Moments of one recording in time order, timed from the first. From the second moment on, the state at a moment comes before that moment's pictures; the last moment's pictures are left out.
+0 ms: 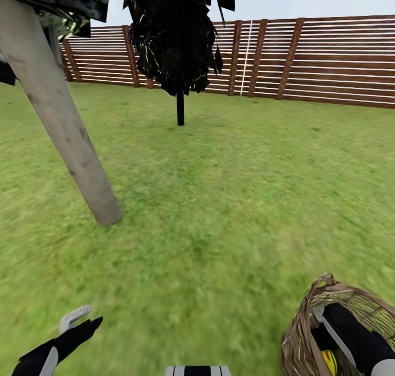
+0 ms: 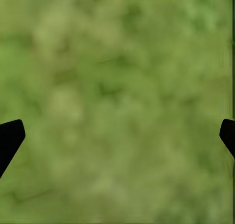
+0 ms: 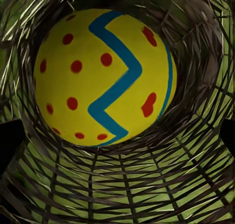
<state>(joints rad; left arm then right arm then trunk) -0.33 0.14 0.49 -0.73 0.11 0.34 -0.26 -0.50 -0.35 0.21 -0.67 -0.10 0.87 0.13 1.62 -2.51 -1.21</state>
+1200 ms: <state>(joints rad) -0.33 0.08 0.49 -0.71 0.06 0.32 -0.26 -0.50 -0.35 0.22 -0.67 -0.10 0.87 0.13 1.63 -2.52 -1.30</state>
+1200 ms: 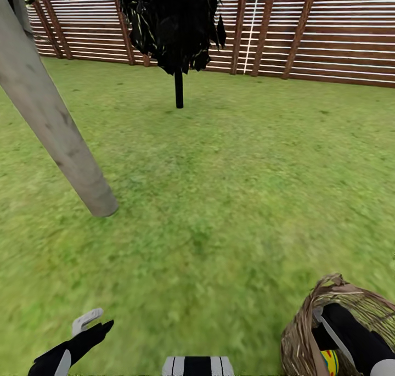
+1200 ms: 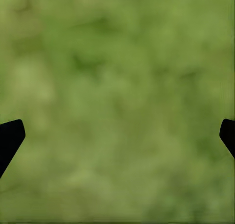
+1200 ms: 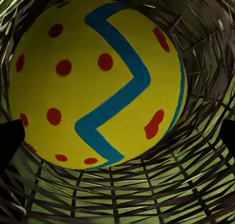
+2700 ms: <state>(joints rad) -0.33 0.07 0.49 -0.69 0.07 0.32 -0.27 -0.50 -0.34 0.22 -0.68 -0.10 0.87 0.12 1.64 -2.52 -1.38</state>
